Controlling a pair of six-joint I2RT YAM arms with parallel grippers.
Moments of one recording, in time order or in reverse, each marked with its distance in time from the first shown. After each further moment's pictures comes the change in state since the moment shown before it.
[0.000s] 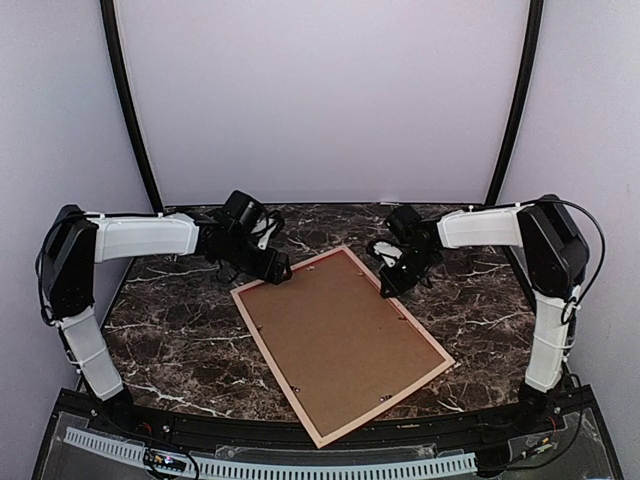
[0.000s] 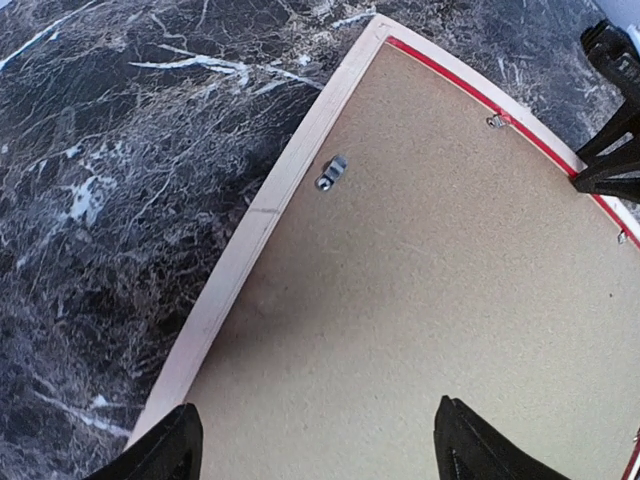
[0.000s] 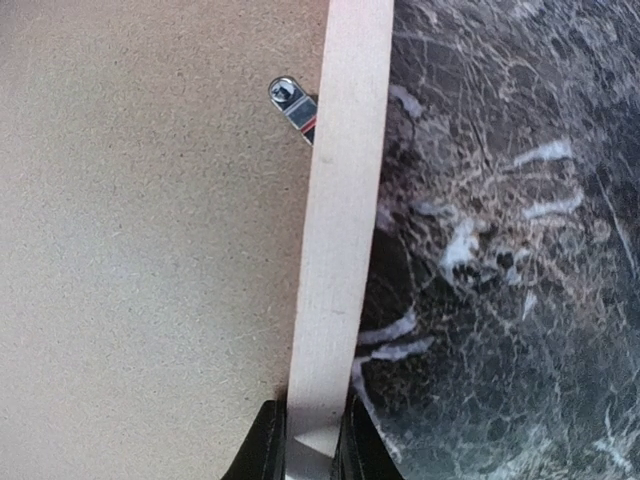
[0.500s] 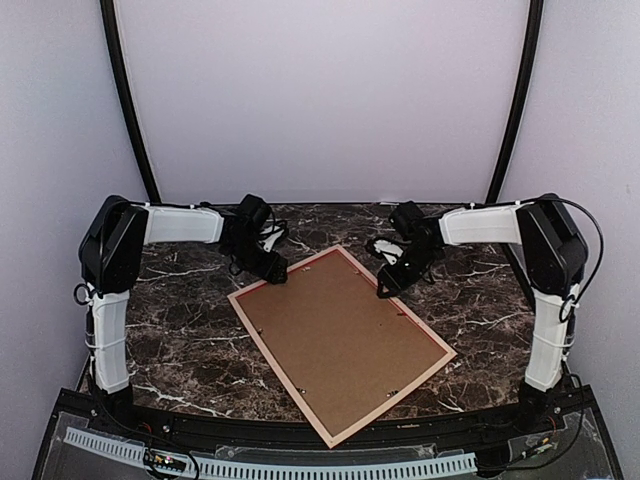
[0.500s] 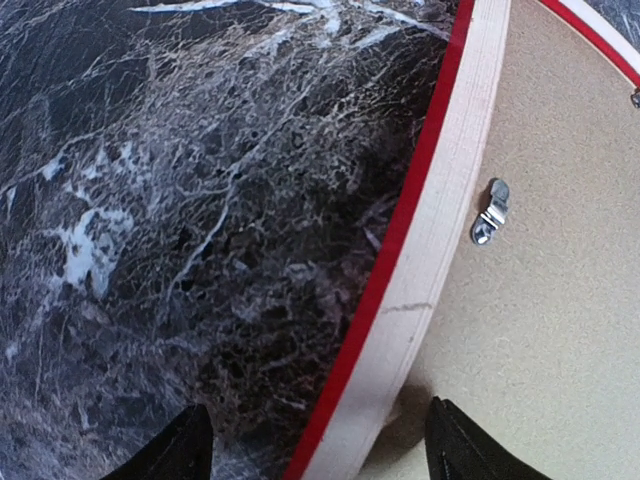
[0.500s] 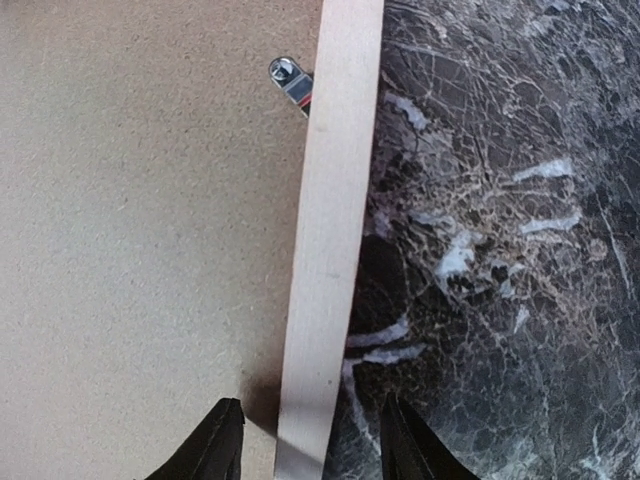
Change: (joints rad) left arm 0.095 0.317 0.256 -0.117 0.016 0.194; right arm -0.042 0.034 0.045 -0.010 -0.071 -0.105
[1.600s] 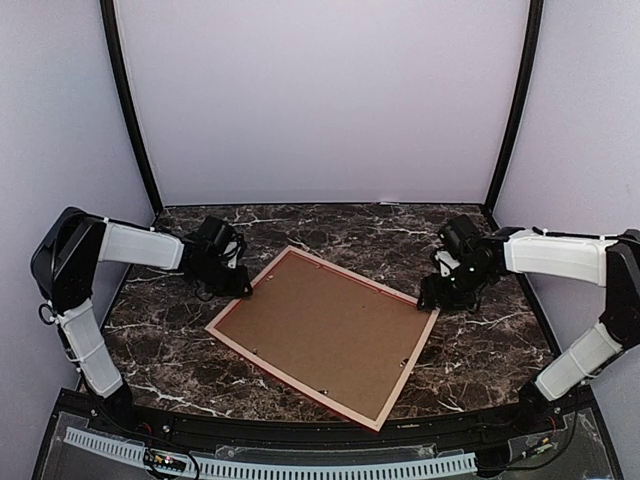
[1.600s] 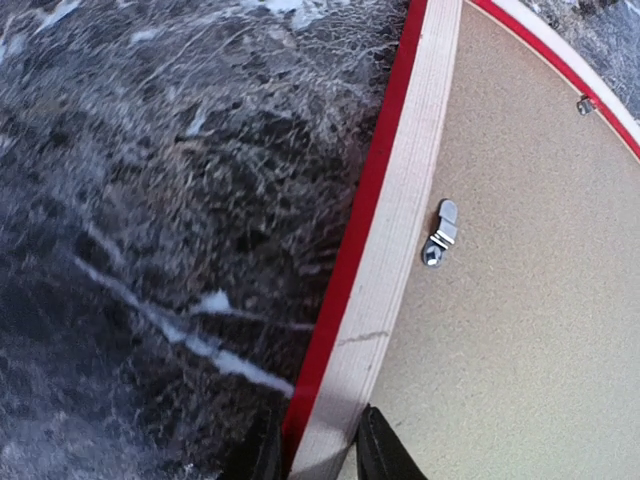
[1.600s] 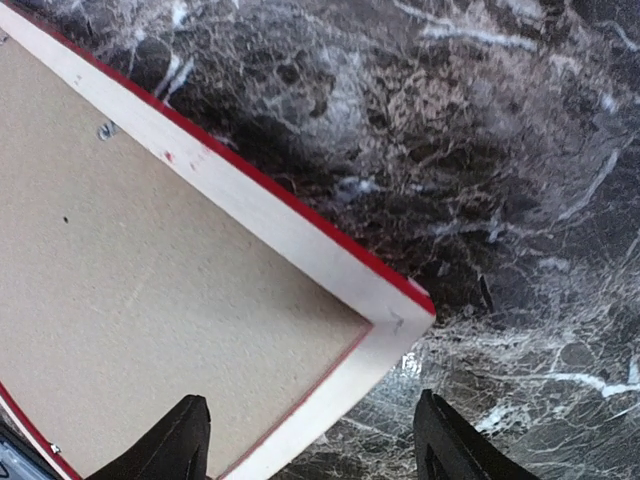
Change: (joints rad) left arm 0.076 -0.276 -0.463 0.238 0.006 -0.325; right arm -0.045 -0.517 -0.447 -0.042 0.129 0.584
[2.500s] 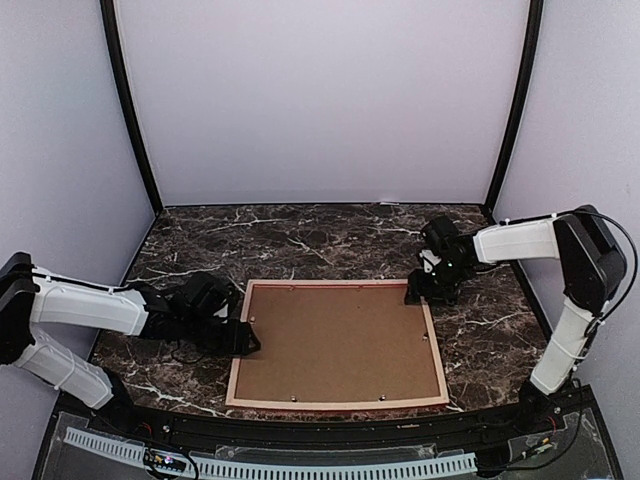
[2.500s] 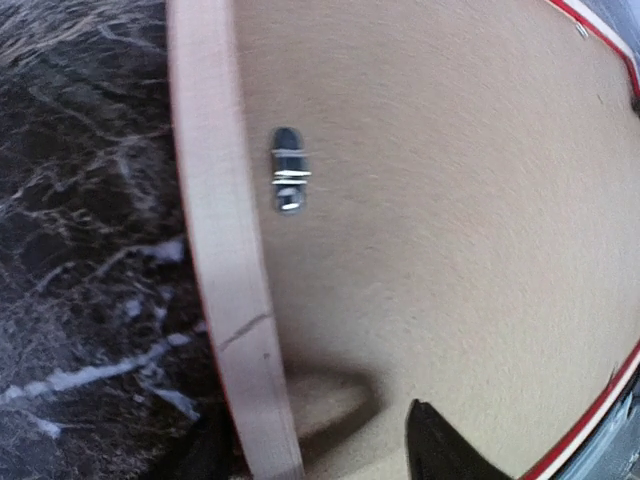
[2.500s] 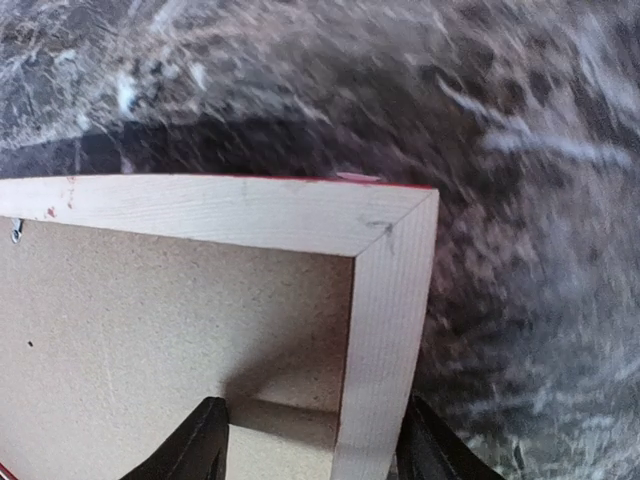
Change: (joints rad) left arm -0.323 -0.439 -0.470 0.072 -0.036 -0.408; right arm -0.025 0.241 0.063 0.158 -0.035 0.032
